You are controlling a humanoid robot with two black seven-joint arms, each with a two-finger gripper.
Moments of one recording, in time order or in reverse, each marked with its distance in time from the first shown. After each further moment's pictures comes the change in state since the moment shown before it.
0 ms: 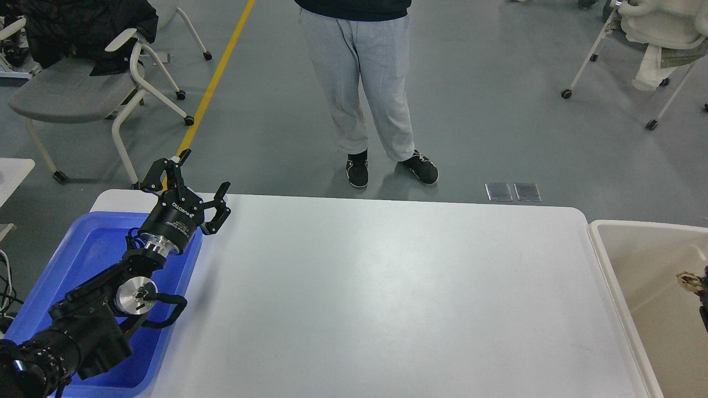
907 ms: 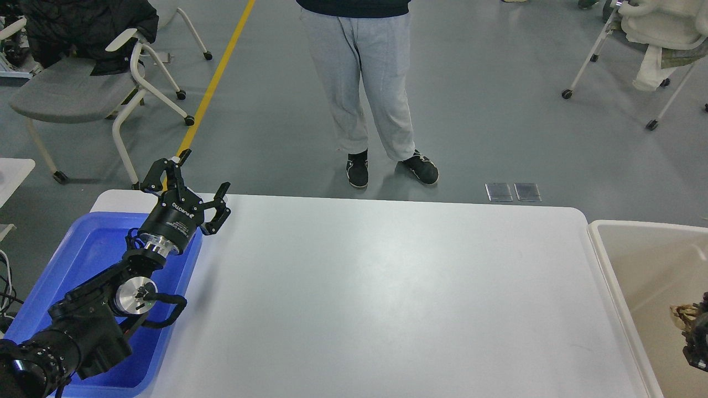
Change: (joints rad) left arm 0.000 0.000 0.000 0.000 0.000 0.001 0.000; right arm -0.087 0.071 0.164 -0.053 0.029 -0.043 -0.032
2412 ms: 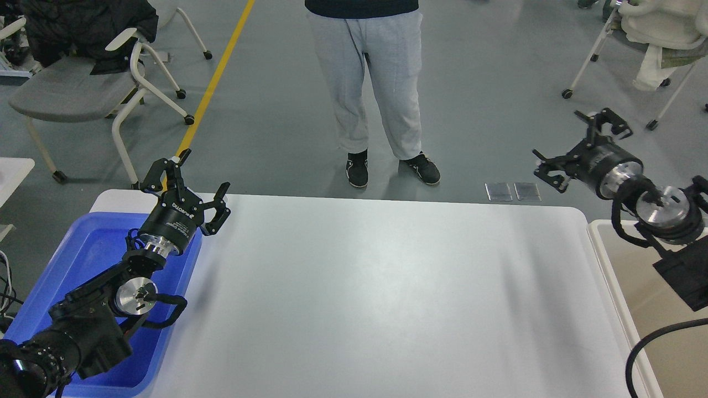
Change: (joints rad) left arm 0.000 0.000 0.001 0.000 0.000 0.001 -0.001; right arm 0.244 0.058 0.458 0.562 0.116 0.192 0.005
